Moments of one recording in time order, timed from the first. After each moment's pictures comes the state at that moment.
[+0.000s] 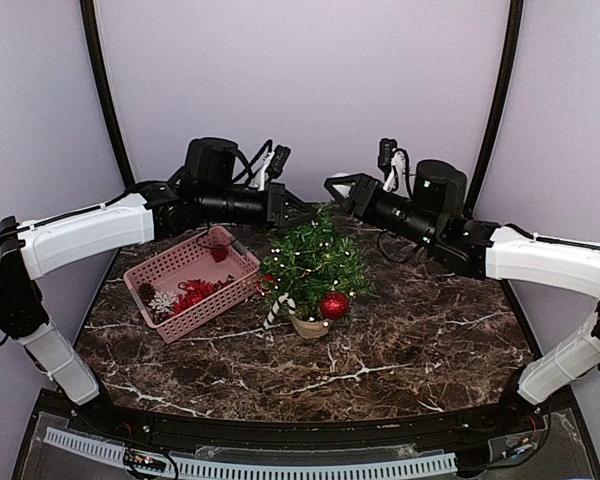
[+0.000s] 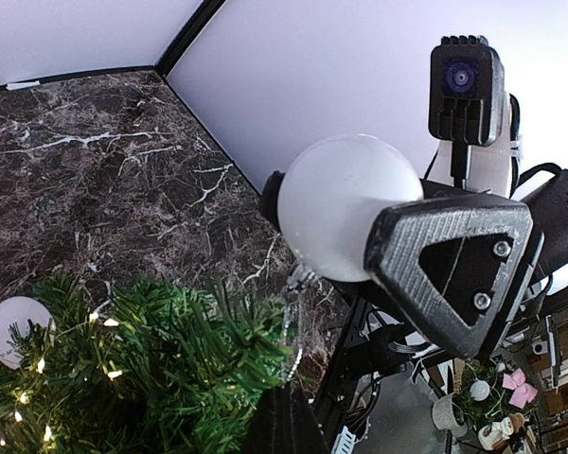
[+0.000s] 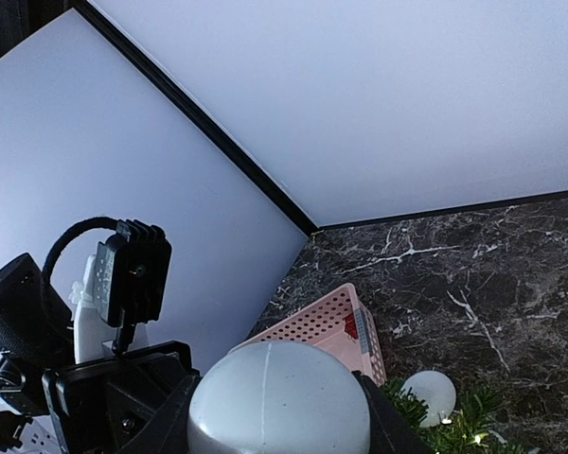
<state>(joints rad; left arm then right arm) -0.77 1.62 1.42 -0.15 0.51 -0.61 0.82 1.39 1.06 0.31 -0.01 0.71</state>
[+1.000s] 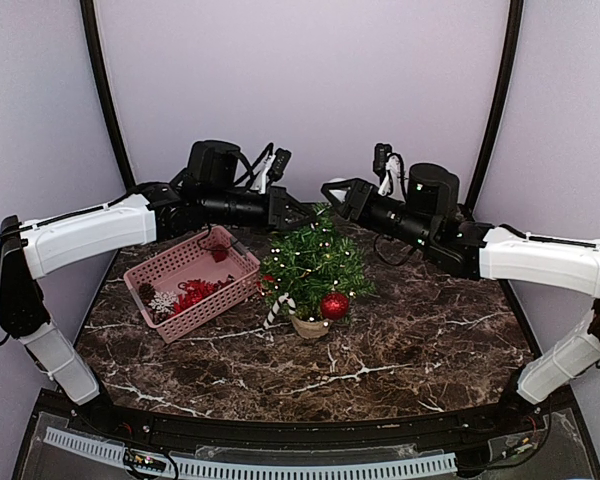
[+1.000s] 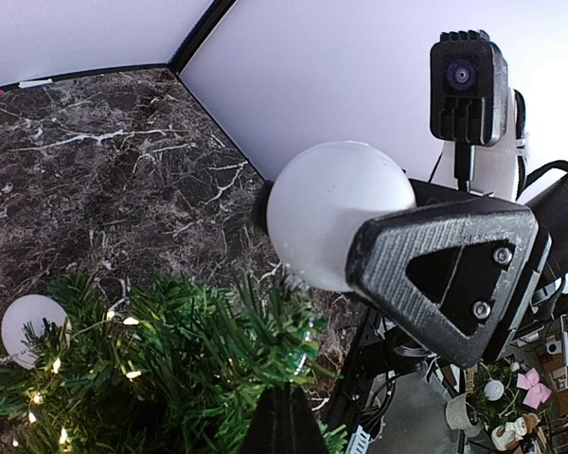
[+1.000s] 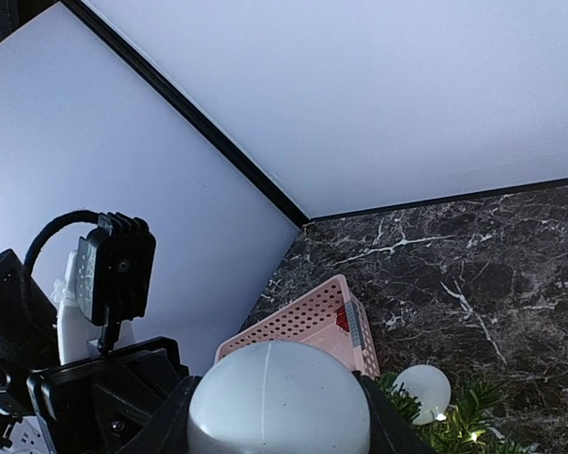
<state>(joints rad) -0.77 1.62 1.41 -0.16 0.49 -0.59 0.82 1.43 1.05 0.31 0.00 0.72</state>
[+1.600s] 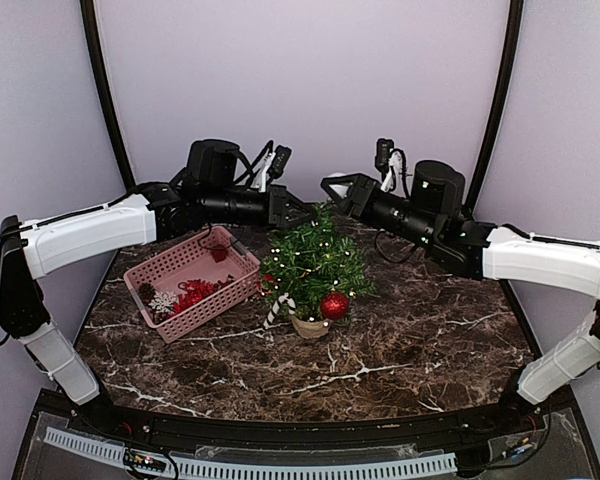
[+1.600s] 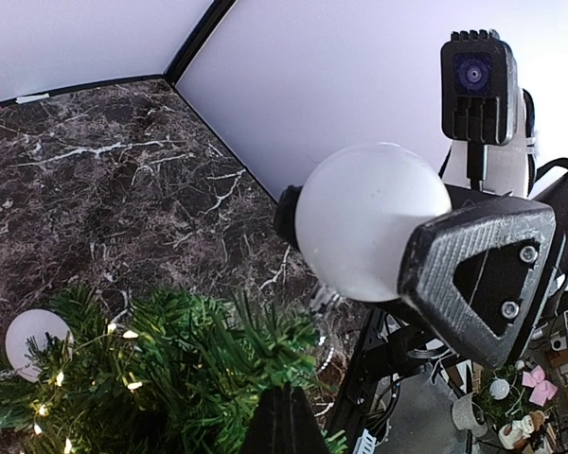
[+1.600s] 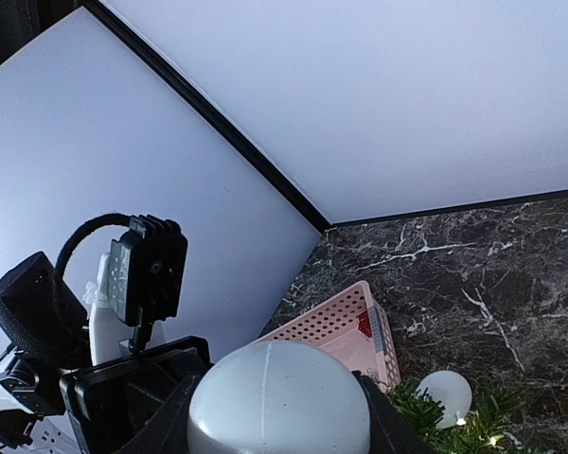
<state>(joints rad) -0.77 1.62 1.41 -0.14 0.48 -0.57 0.83 1.41 1.05 0.34 -0.04 0.73</state>
